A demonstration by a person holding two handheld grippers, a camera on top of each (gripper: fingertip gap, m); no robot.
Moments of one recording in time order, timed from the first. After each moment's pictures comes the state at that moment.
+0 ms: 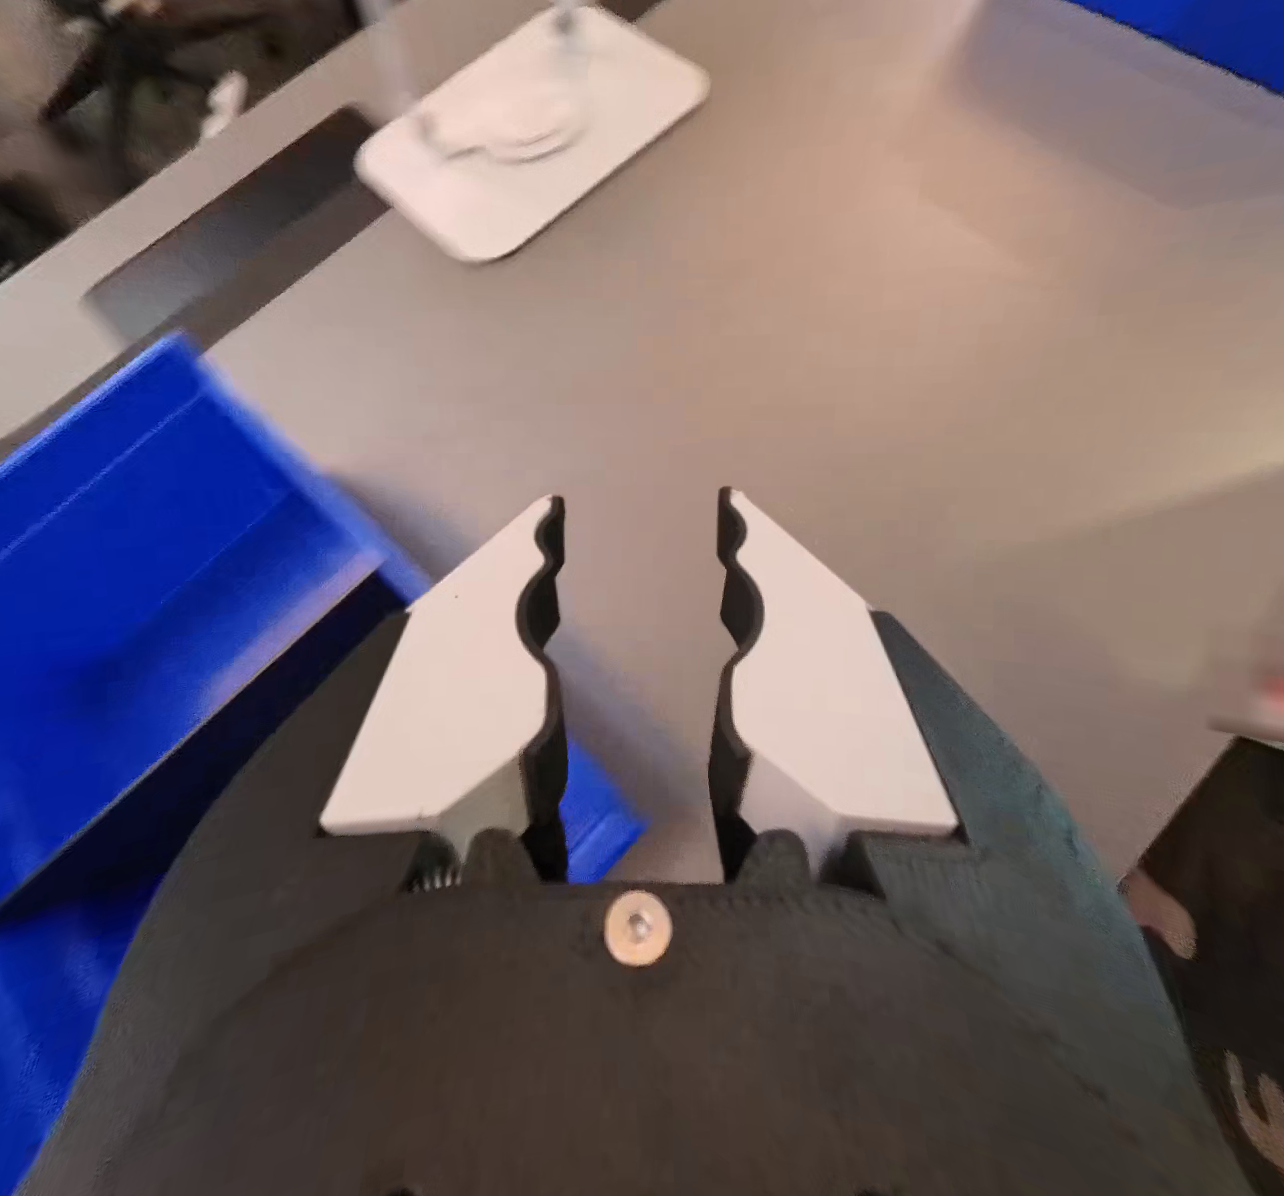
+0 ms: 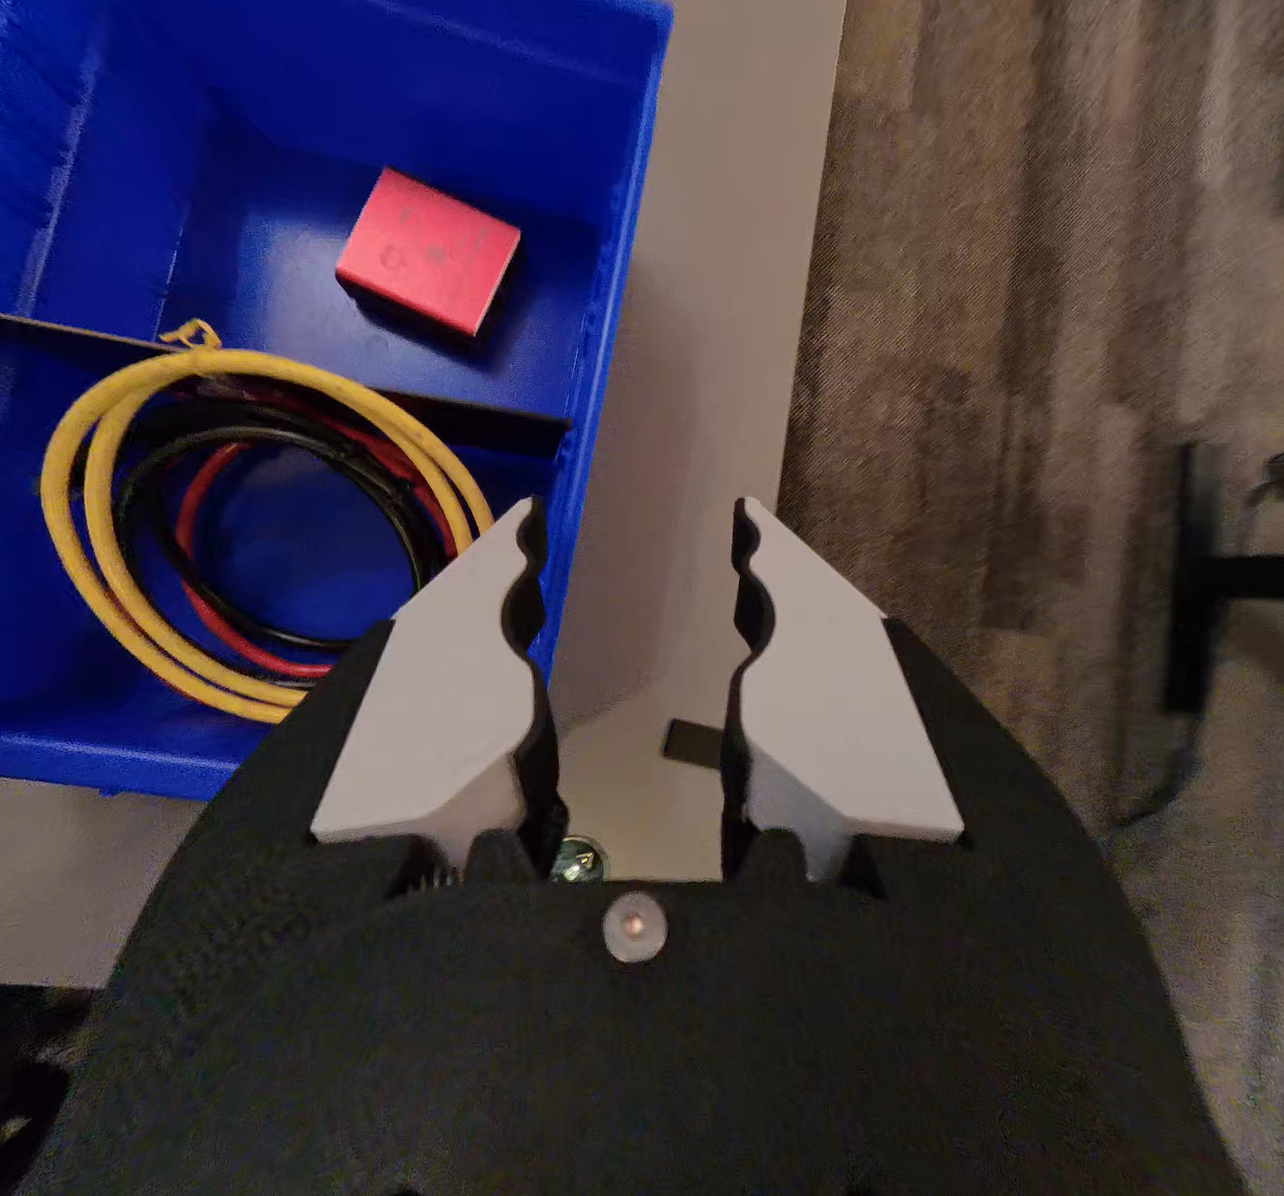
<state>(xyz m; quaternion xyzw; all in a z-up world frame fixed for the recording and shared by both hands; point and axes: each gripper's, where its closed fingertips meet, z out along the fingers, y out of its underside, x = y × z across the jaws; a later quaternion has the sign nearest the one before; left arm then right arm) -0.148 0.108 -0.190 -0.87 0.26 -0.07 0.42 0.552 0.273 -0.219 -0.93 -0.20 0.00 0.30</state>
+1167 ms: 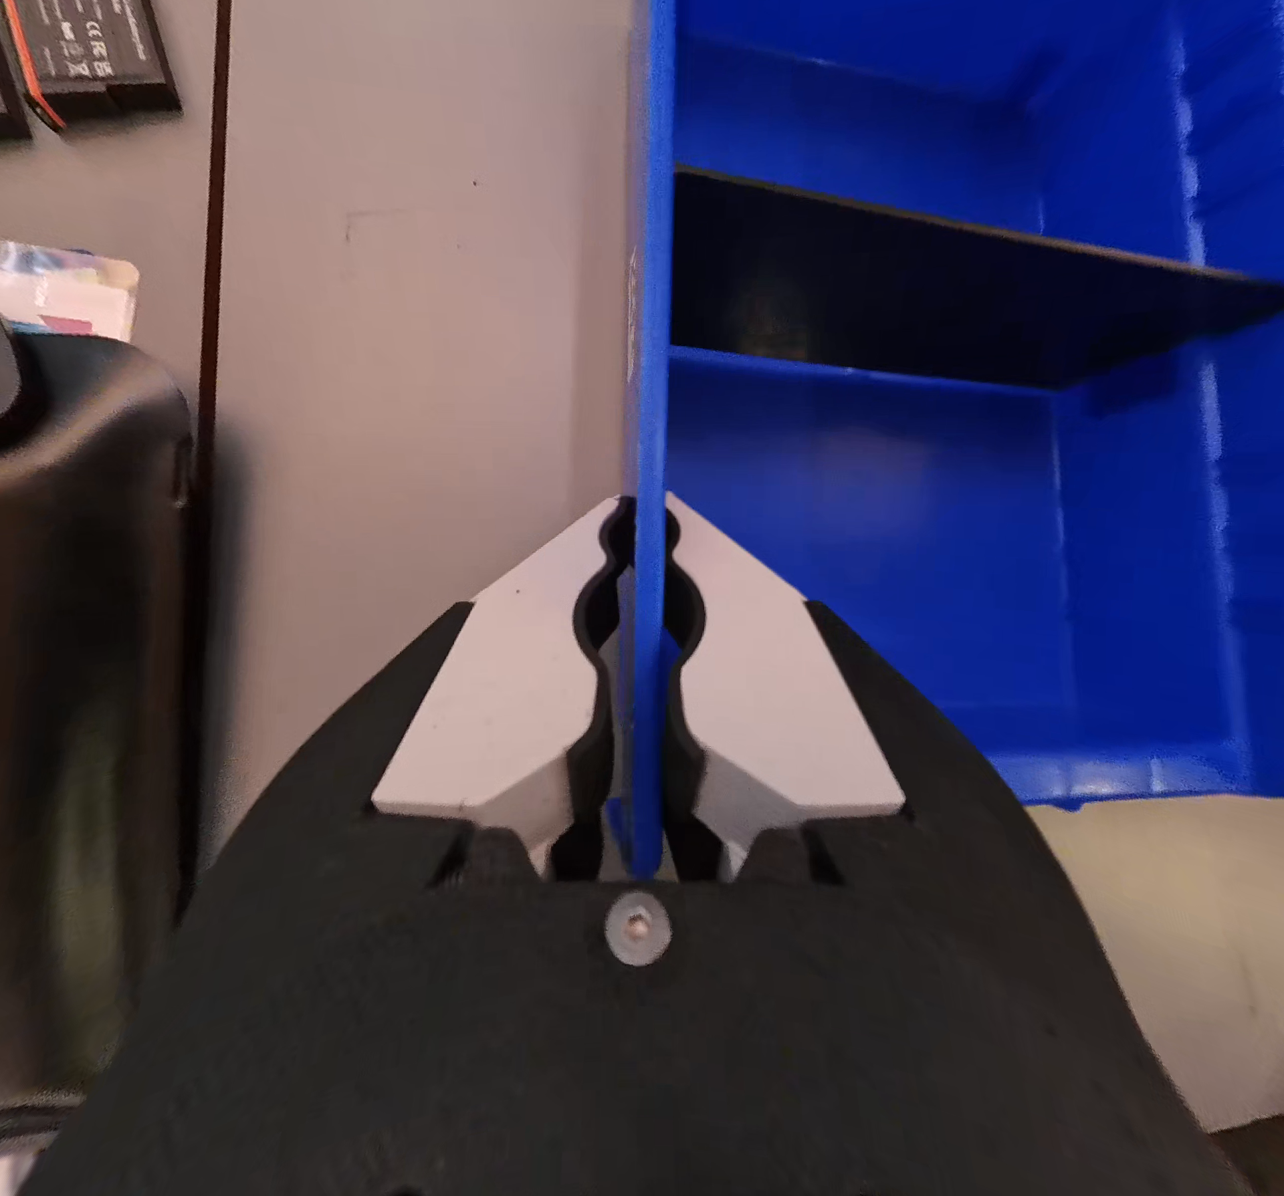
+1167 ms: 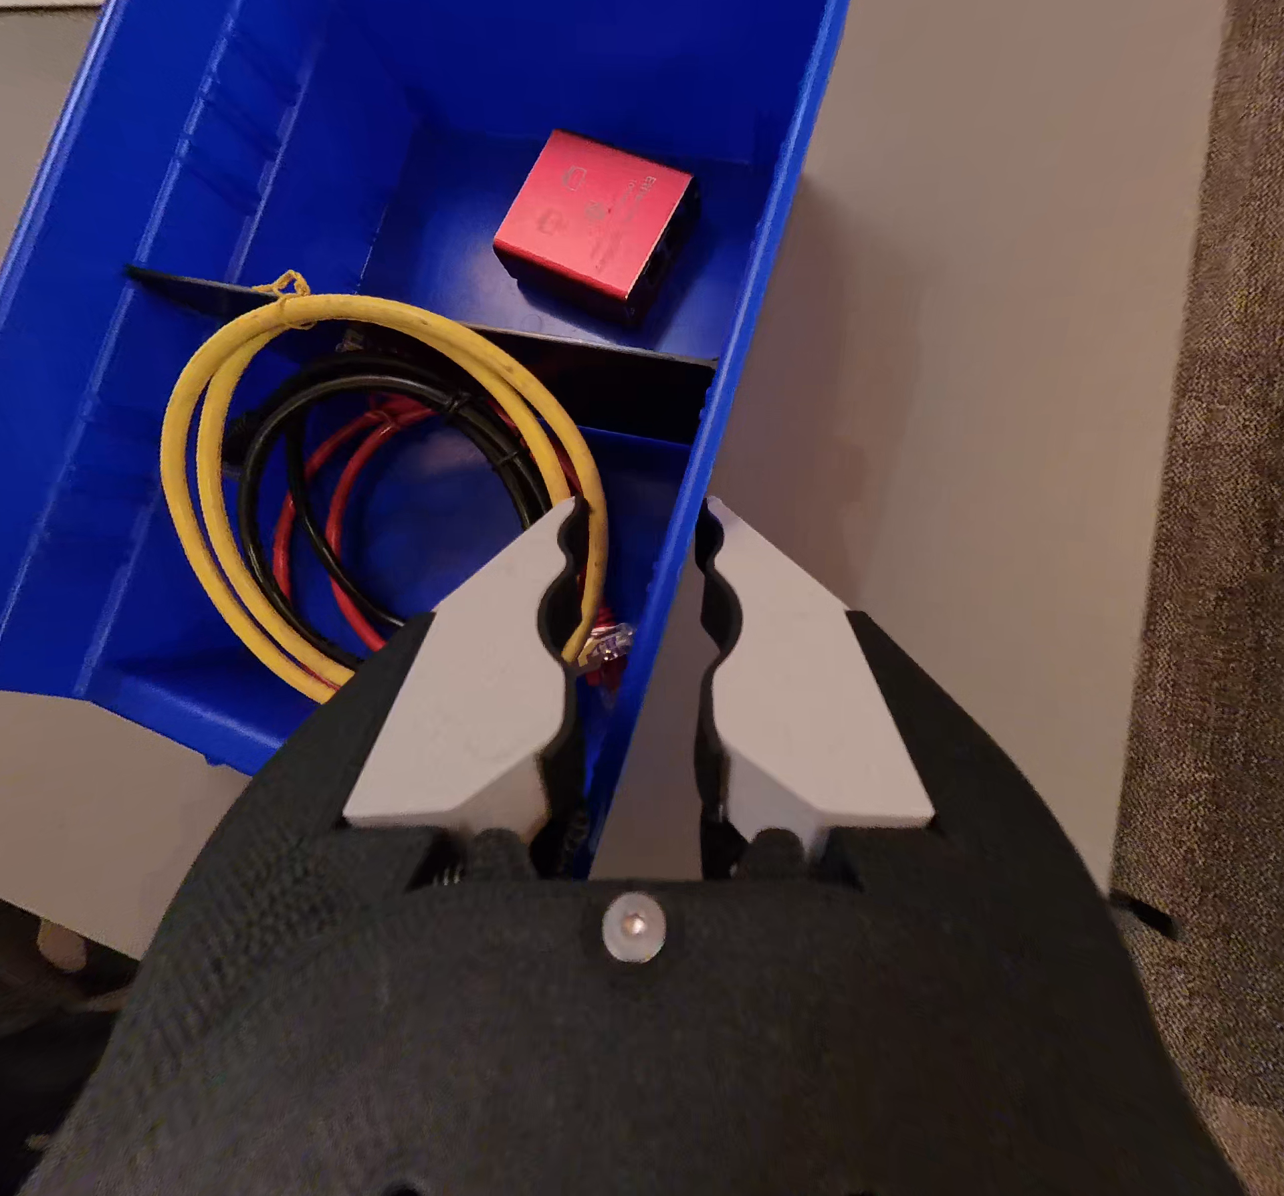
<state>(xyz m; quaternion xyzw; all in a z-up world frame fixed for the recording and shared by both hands) -0.429 0.066 -0.293 -0.93 -0.12 -0.06 0.34 0.471 0.256 -0.267 -0.92 -0.17 0.16 0.31</state>
